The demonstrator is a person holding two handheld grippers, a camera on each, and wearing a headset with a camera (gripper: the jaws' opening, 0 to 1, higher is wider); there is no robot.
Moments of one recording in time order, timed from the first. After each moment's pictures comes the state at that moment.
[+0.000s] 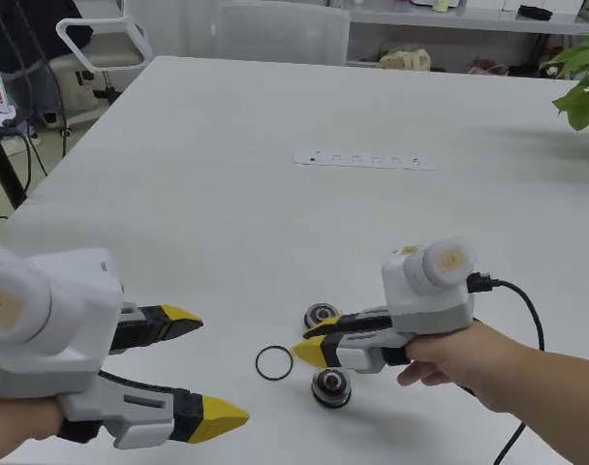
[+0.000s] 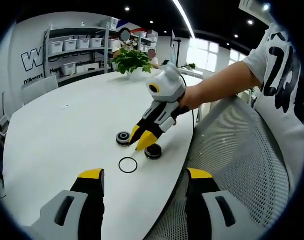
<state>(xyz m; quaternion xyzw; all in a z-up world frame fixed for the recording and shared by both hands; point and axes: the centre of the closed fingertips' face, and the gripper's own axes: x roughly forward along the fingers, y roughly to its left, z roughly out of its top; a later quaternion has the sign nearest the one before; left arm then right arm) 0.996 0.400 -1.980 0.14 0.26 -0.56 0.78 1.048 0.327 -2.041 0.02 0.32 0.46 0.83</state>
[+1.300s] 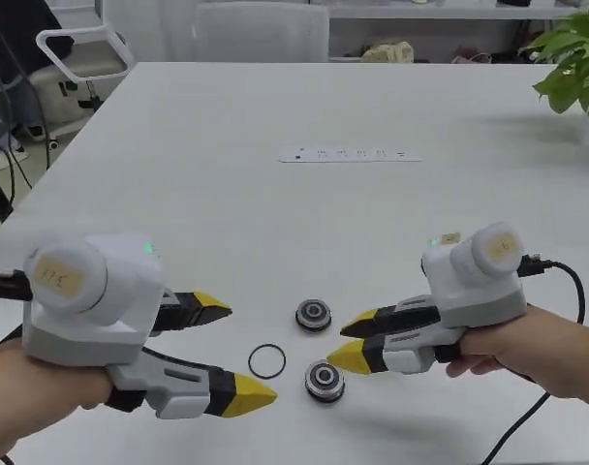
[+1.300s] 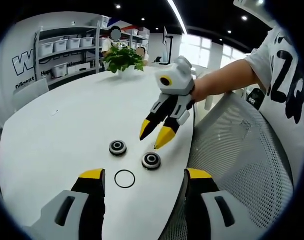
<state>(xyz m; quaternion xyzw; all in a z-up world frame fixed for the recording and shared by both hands) 1.009 0.366 -1.983 0.16 0.26 -0.58 0.75 1.023 0.289 -2.031 -0.01 0.32 0.48 0.82</state>
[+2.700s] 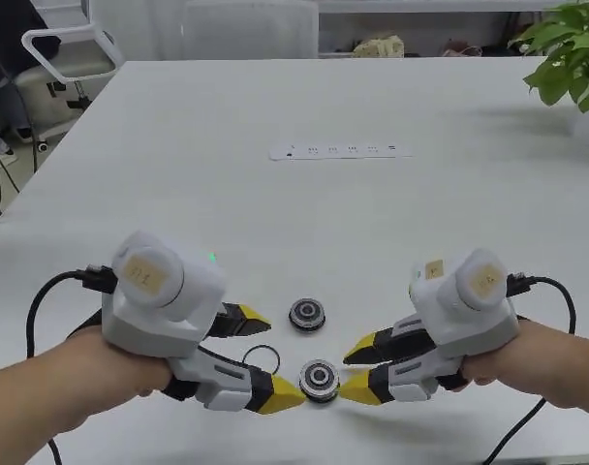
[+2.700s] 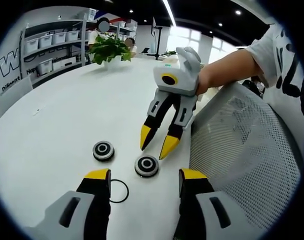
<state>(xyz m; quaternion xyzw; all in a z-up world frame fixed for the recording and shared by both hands) 1.012 0.327 -2.020 0.18 0.28 -0.62 0.70 1.003 0.282 -2.067 -0.10 0.33 0.51 0.79</state>
